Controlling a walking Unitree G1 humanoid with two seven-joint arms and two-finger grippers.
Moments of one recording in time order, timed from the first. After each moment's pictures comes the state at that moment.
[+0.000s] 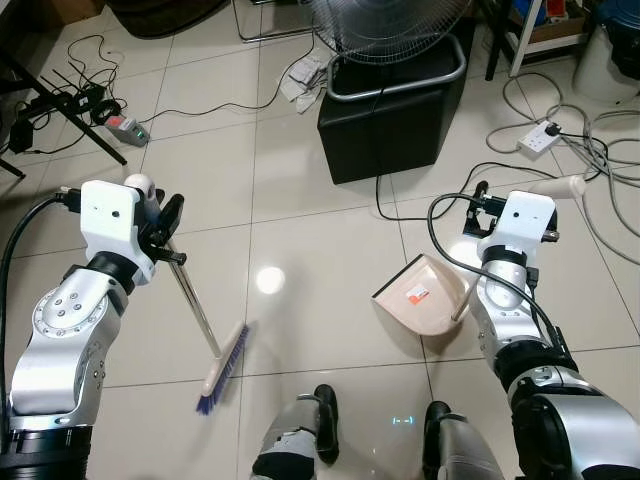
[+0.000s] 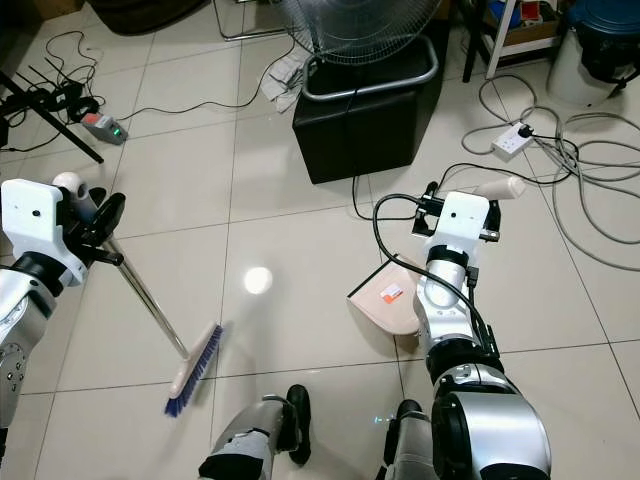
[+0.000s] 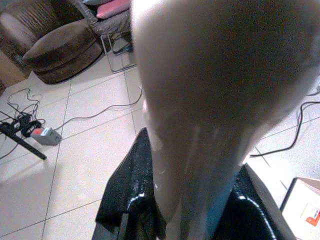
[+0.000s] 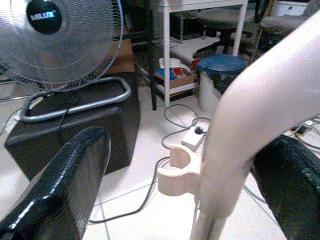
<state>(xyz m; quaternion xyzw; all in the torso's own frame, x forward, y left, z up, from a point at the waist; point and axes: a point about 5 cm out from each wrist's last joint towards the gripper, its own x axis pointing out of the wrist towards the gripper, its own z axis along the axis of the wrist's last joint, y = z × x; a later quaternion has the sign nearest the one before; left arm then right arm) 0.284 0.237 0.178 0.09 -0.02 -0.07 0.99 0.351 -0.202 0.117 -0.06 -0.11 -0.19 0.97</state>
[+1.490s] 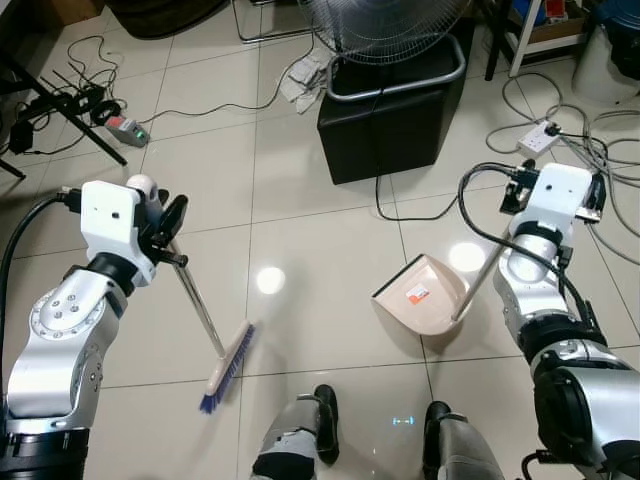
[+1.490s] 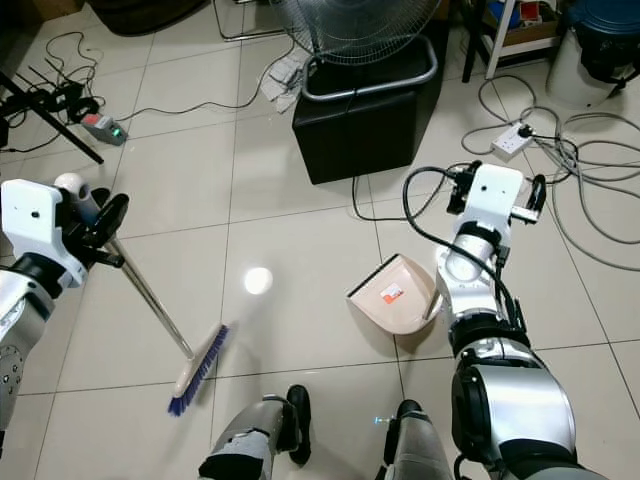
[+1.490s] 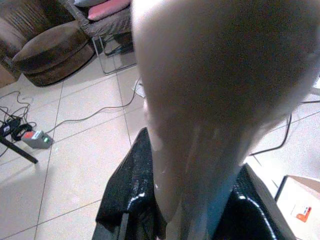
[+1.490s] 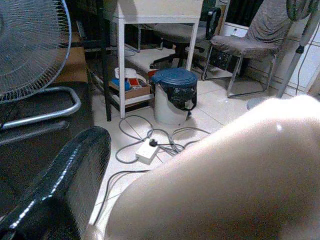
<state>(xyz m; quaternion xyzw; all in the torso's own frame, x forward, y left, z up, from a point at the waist) 0.281 0.236 0.179 0.08 -0.02 -0.09 0.99 0.363 -0.232 0.147 -0.10 -0.11 -0.28 0.95</state>
